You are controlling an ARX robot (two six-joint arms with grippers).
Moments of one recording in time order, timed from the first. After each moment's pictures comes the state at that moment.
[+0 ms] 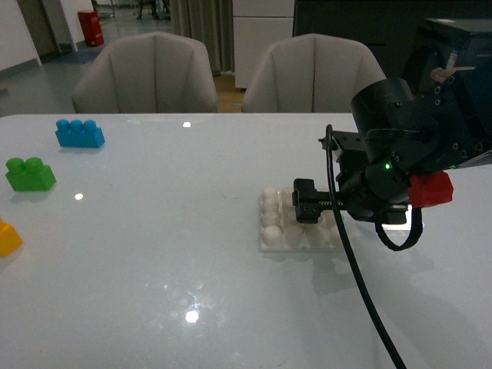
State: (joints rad) left arm 0.00 0.01 0.01 0.00 0.00 0.00; right arm 0.24 2.36 1.50 -0.05 -0.07 0.19
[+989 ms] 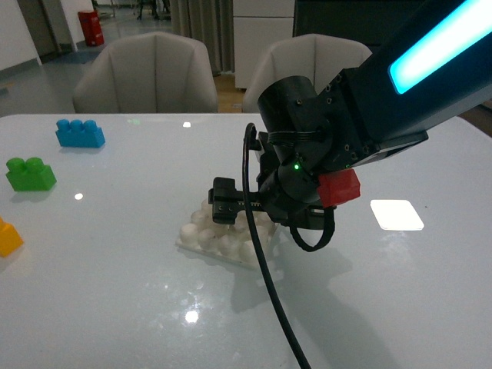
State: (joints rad) left arm 0.00 0.01 0.01 0.00 0.00 0.00; right arm 0.42 2.44 1.67 -0.14 -0.10 0.35
